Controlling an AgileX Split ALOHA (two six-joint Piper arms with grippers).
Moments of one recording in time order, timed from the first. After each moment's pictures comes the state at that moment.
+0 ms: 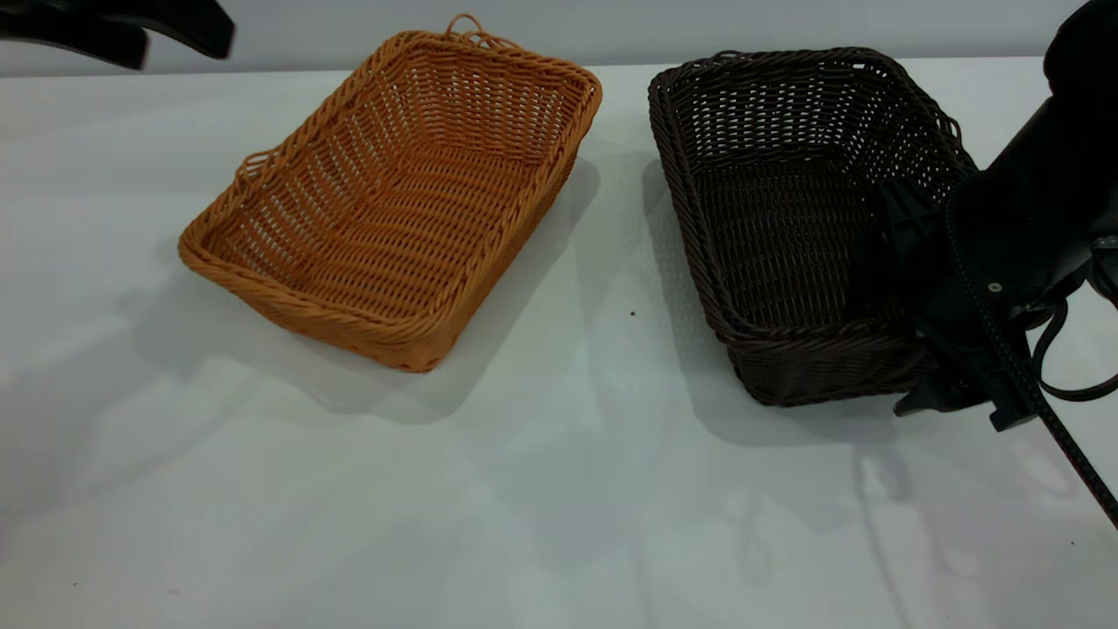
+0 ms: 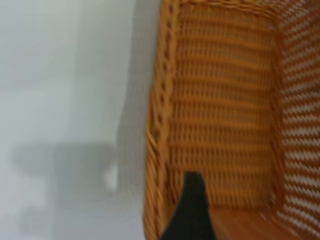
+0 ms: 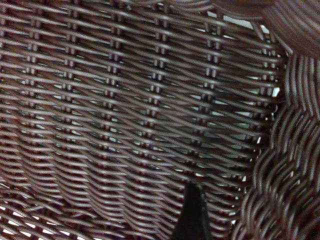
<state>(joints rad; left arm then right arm) -0.04 1.84 -1.07 -0.83 0.34 0.88 0.34 2.11 -0.75 1.80 -0.02 -0.20</state>
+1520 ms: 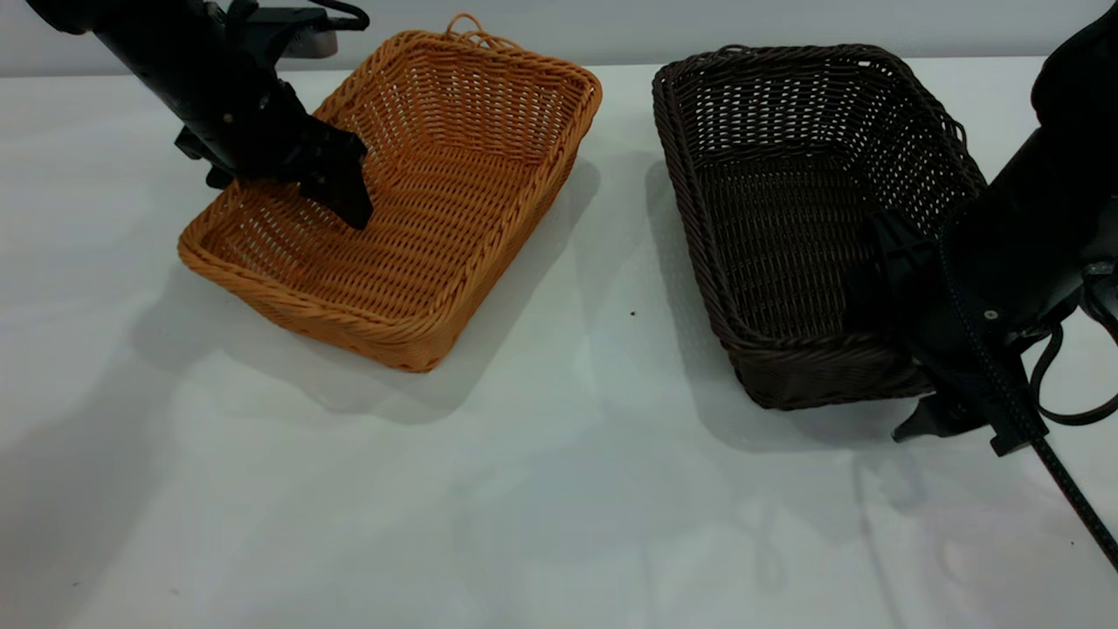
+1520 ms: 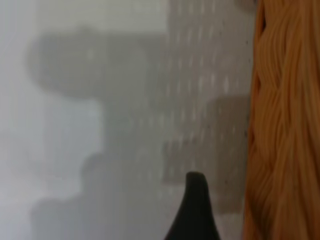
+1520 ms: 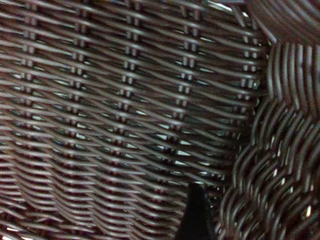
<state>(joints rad) -0.15 2.44 -1.55 -0.45 0.34 0.55 0.34 2.15 -0.75 1.80 -0.01 -0.23</state>
